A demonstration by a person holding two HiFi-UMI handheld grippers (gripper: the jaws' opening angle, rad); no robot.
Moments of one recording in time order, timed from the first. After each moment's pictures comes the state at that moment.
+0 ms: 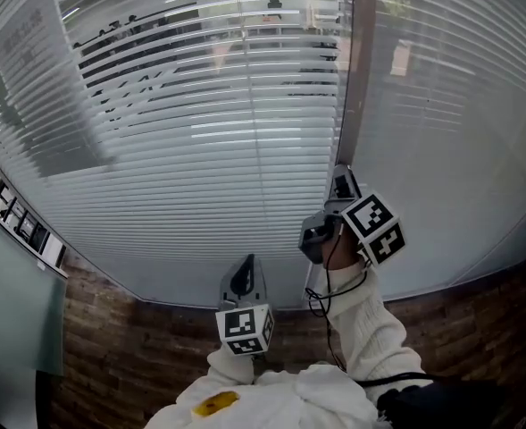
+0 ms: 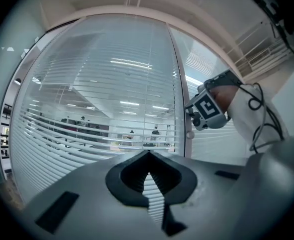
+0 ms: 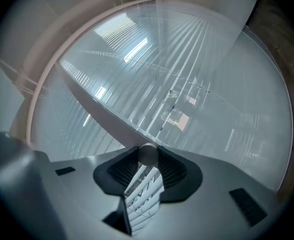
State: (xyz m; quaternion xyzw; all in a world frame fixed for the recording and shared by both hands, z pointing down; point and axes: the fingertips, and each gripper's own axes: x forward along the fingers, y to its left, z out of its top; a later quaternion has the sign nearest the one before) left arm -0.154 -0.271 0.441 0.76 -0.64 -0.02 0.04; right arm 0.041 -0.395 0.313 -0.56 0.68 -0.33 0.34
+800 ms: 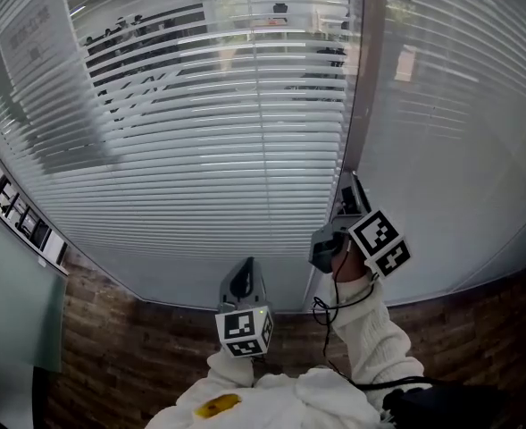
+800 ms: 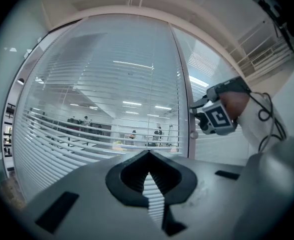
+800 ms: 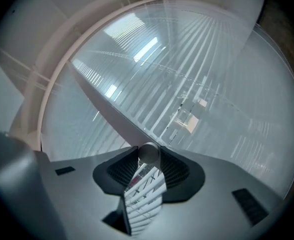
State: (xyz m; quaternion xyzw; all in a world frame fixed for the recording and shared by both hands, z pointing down) left arm -0.164 -0.273 0.435 0.75 -0.65 -0.03 0.04; right arm 0.040 -0.391 0.302 -0.54 0.72 -0.28 0.33
